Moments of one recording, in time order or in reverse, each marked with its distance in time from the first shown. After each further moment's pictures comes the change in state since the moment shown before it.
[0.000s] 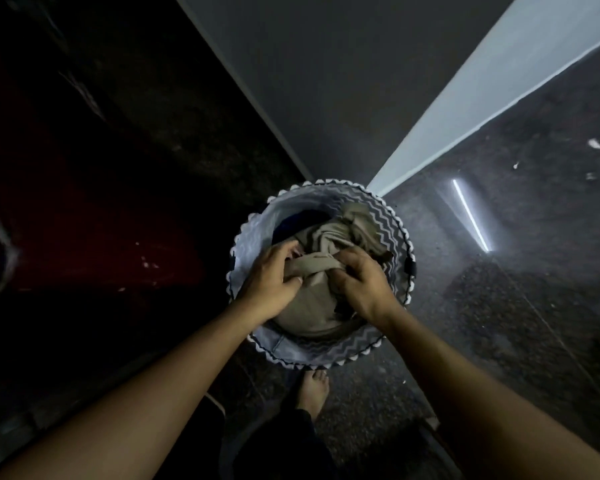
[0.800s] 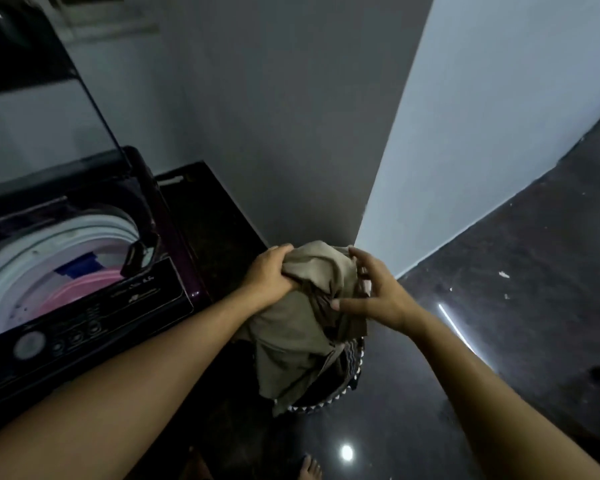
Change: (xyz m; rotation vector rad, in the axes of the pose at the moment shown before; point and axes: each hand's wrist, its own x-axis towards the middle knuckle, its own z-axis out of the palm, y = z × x) left_hand -0.166 0.257 -0.203 0.099 0.298 0.302; right_hand -0.186 -0.273 -0.211 -0.025 0.021 -0.278
